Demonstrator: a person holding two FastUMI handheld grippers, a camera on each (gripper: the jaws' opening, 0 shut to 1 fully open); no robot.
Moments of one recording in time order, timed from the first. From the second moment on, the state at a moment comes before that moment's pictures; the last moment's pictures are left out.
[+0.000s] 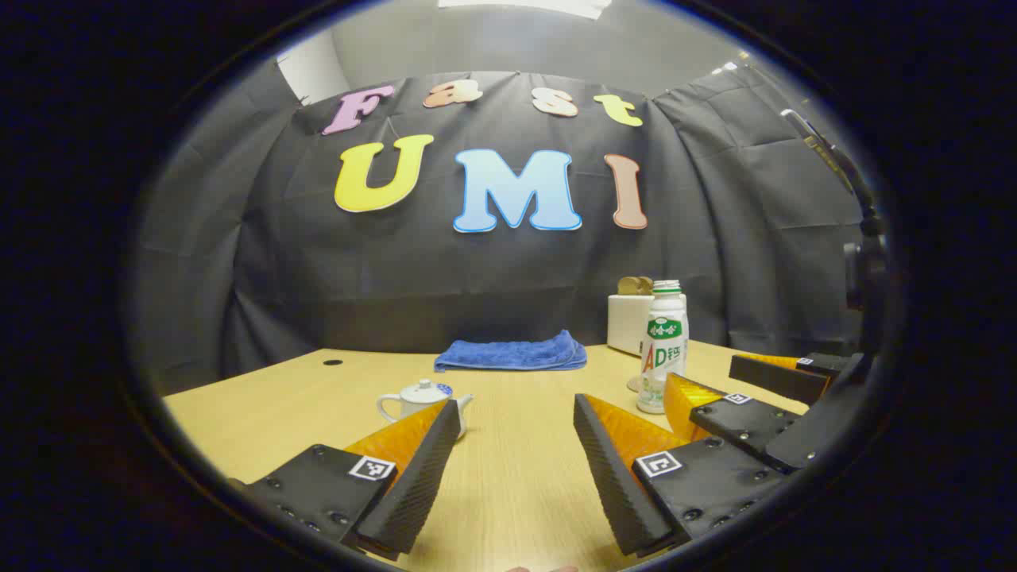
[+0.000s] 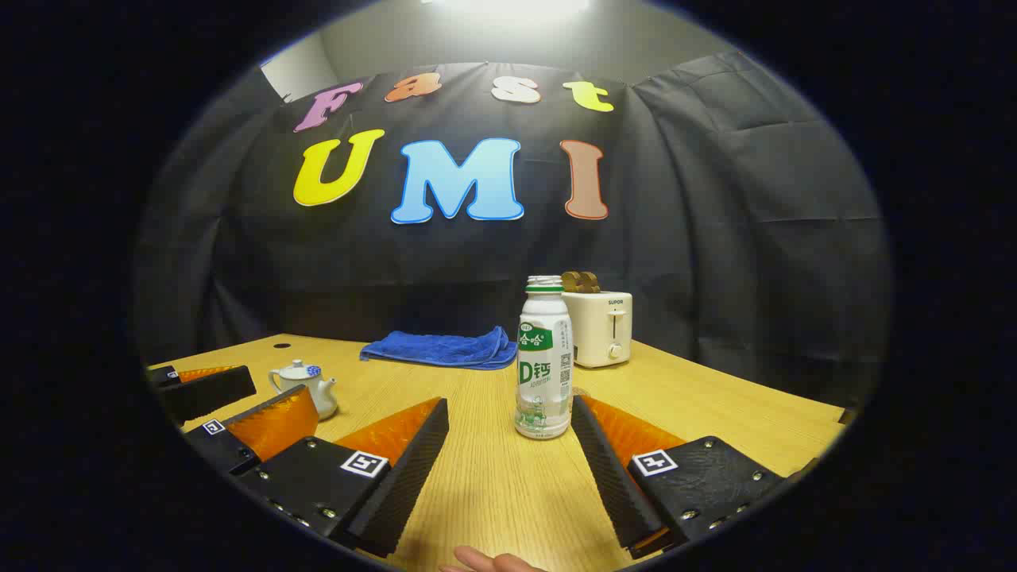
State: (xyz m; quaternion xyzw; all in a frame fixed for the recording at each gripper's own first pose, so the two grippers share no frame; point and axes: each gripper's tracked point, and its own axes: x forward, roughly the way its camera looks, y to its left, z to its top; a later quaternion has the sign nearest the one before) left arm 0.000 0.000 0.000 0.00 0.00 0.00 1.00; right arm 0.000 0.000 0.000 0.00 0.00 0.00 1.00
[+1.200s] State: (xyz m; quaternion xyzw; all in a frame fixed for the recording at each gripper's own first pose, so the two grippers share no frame) left arm 0.080 0.100 -0.017 -0.01 0.04 0.05 1.00; right arm 0.004 0.020 0.001 0.00 0.00 0.08 1.00
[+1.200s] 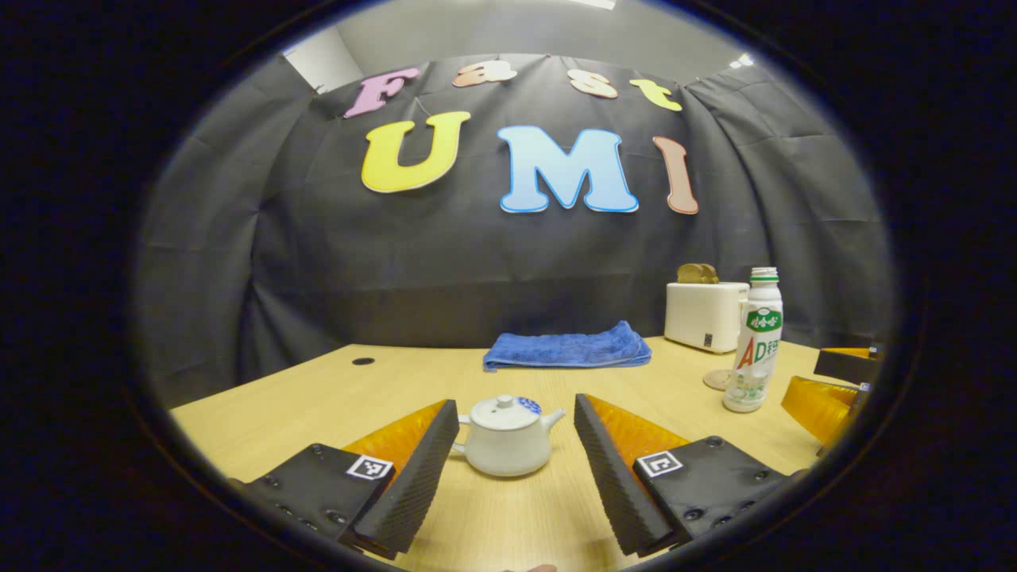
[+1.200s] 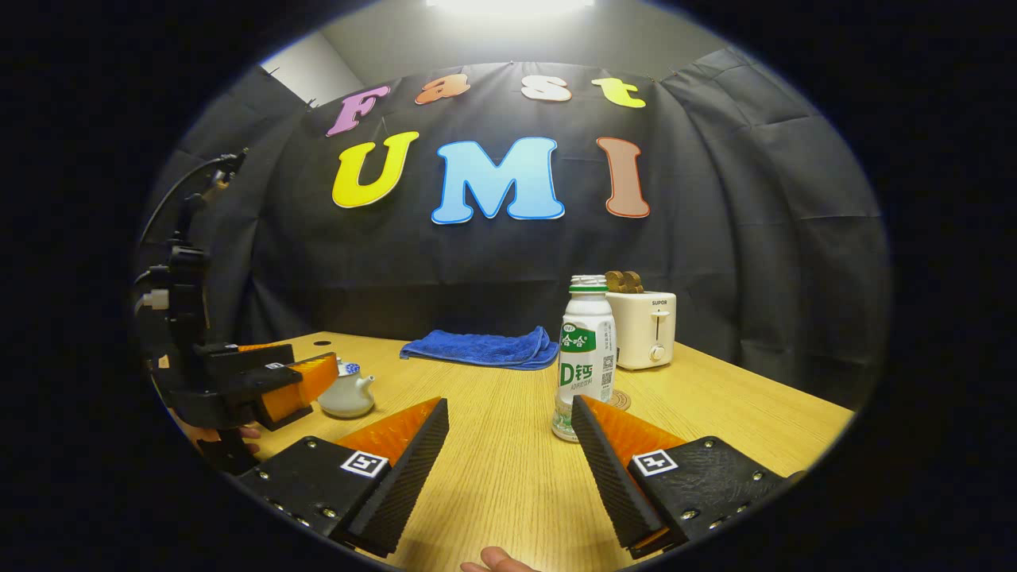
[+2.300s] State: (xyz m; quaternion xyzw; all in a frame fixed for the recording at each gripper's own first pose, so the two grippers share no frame) left arm 0.153 0.120 -0.030 0.00 0.09 0.06 0.99; right arm 0.004 0.020 0.000 0.00 0.00 0.08 1.00
